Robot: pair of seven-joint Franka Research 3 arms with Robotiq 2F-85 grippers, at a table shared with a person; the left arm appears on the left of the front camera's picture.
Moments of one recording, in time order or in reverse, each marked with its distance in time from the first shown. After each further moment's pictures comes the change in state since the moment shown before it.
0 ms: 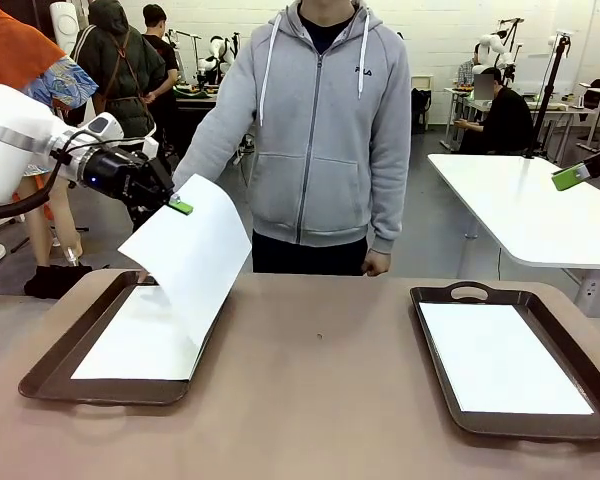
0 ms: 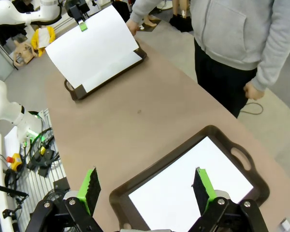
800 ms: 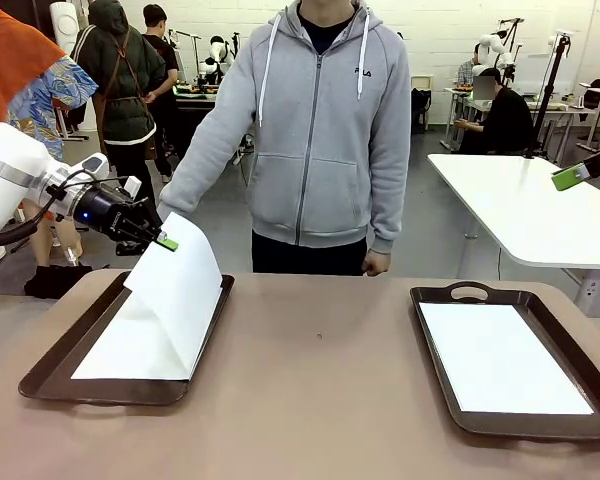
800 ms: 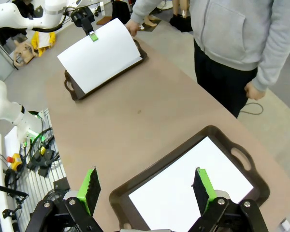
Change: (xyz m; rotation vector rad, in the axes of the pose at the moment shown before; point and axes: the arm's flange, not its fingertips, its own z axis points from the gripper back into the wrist) left arm -0.006 0.072 0.003 0.113 -0.108 0.148; right arm 0.000 0.000 0.000 0.001 0.000 0.000
